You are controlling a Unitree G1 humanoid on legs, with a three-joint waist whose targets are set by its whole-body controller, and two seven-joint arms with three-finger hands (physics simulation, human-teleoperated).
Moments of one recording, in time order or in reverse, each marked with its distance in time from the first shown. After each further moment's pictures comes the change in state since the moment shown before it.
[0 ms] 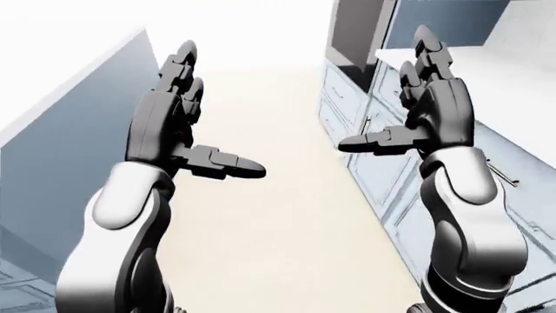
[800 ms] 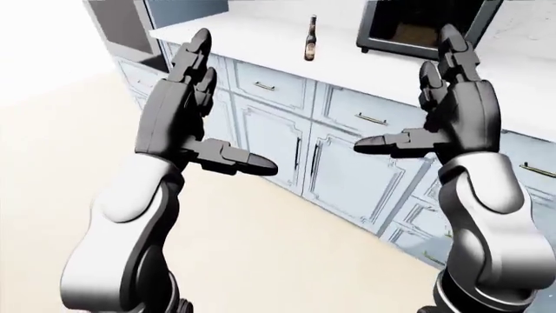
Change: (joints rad) left arm -0.056 -0.016 -0.032 0.009 -0.011 0.008 -0.003; right arm 0.027 -0.045 -0.057 -0.068 0.042 0.047 -0.011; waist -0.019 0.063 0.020
